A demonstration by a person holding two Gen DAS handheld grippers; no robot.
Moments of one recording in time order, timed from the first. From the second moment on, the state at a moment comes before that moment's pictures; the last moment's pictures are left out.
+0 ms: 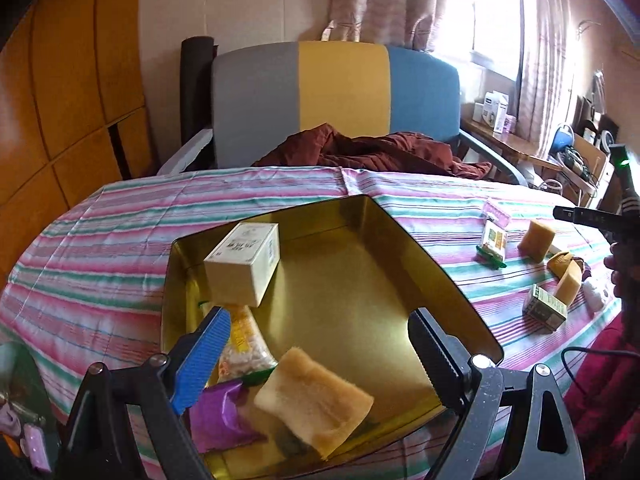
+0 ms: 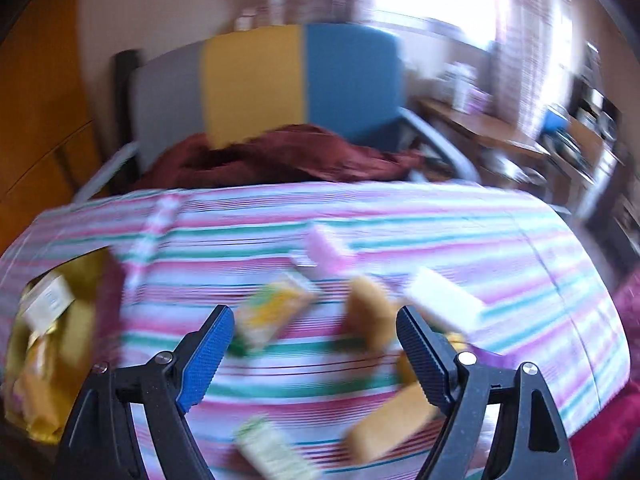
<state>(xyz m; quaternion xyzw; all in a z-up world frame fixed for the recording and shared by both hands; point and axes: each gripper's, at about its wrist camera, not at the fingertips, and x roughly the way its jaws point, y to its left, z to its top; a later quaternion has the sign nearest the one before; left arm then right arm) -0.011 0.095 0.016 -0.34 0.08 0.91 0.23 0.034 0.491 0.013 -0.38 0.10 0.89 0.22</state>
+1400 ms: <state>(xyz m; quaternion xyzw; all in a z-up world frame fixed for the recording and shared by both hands) -0.111 0.472 -0.024 -0.36 0.26 0.78 0.44 0.067 0.575 -0.030 -0.39 0.35 0.83 0.20</state>
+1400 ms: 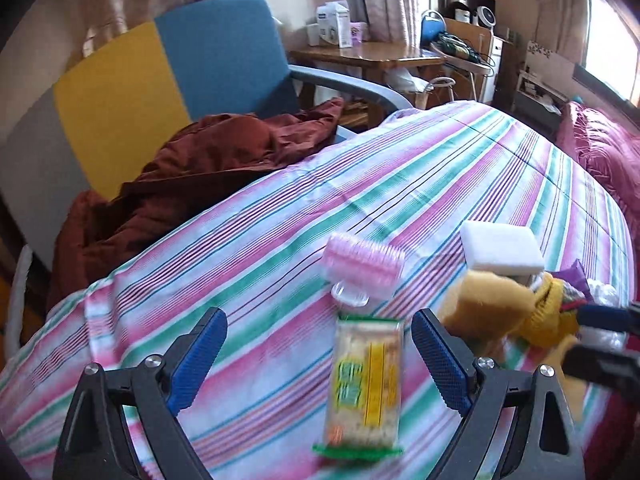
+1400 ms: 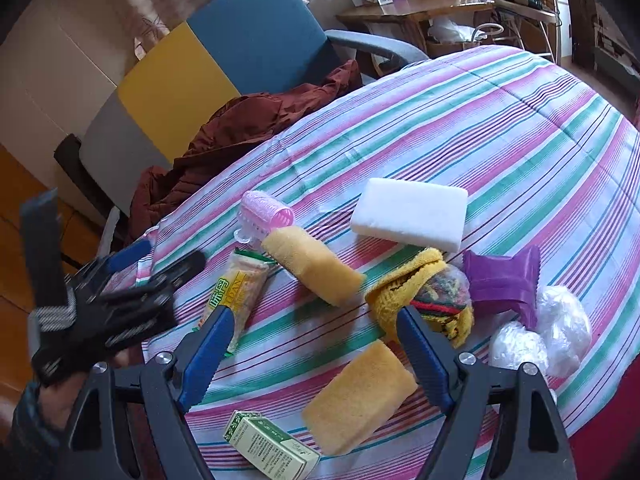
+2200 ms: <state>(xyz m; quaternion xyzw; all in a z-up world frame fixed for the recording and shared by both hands) -0.126 0.510 -0.053 -0.39 0.26 0.74 0.48 0.073 0.585 -0.033 -0.38 0.38 0.82 0.20</state>
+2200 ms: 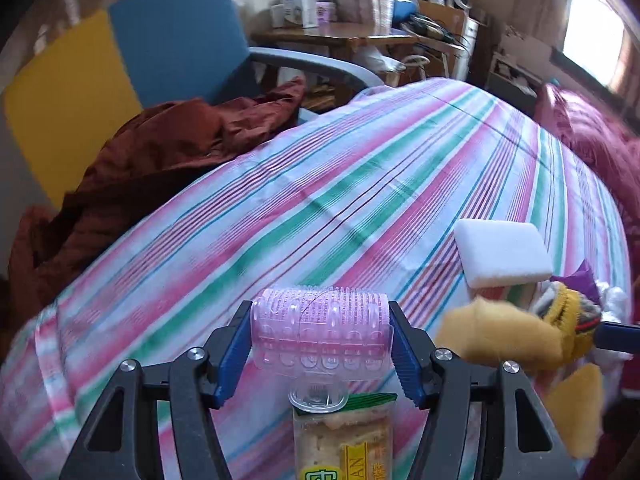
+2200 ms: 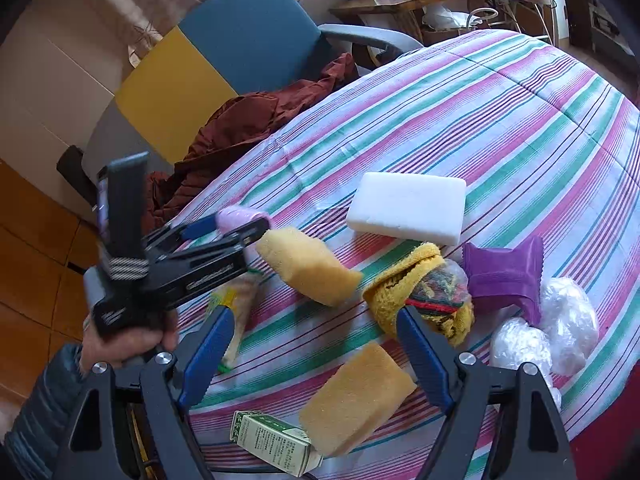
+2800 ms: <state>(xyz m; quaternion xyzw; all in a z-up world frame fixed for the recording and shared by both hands) -0.090 0.314 0.068 -0.34 0.08 0.82 0.45 0.045 0.529 -0.018 -0.41 0.25 0.87 0.15</state>
